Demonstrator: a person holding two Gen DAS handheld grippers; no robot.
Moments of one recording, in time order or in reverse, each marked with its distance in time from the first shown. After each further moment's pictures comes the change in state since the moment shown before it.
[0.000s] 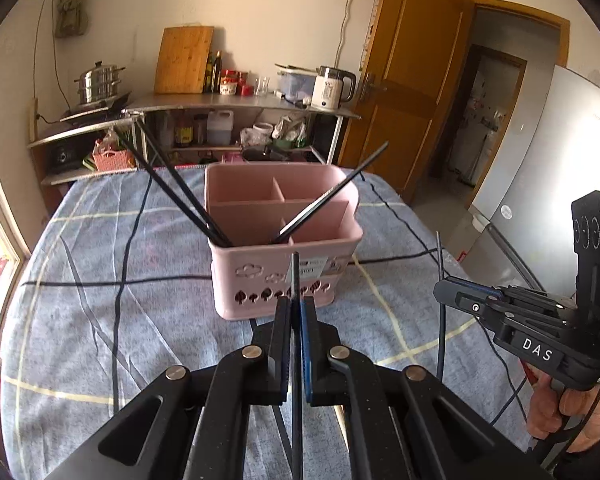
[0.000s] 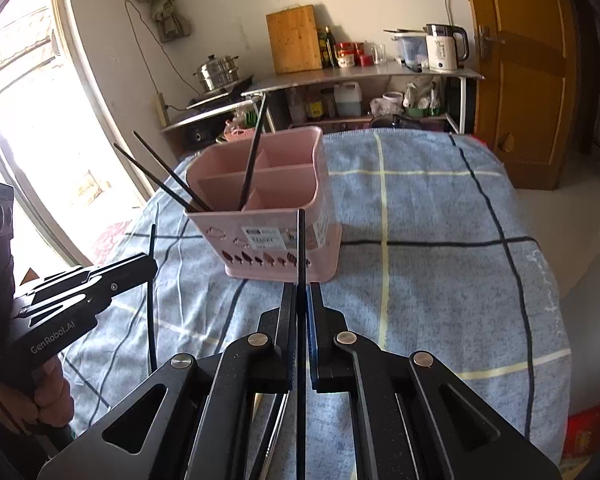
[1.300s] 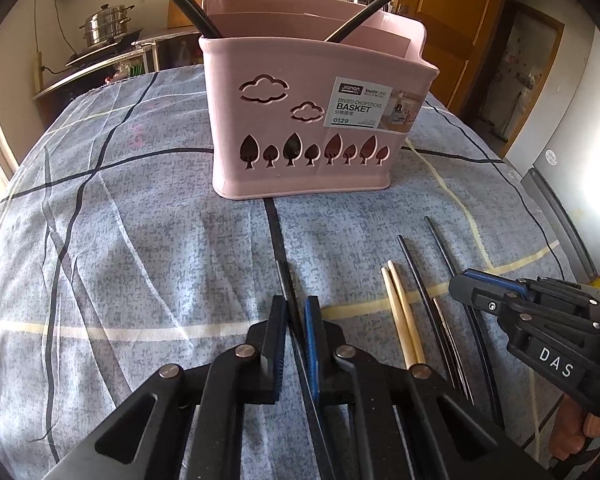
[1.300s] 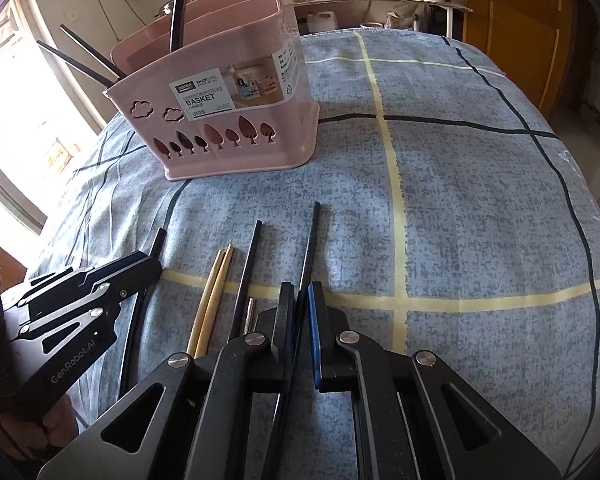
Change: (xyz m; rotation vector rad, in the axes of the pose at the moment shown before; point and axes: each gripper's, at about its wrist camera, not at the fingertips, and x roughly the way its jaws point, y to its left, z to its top) left arm 0.101 0.015 -0.089 -0.037 0.246 0.097; right arm 0.089 -0.015 -0.069 0.052 0.246 -0.084
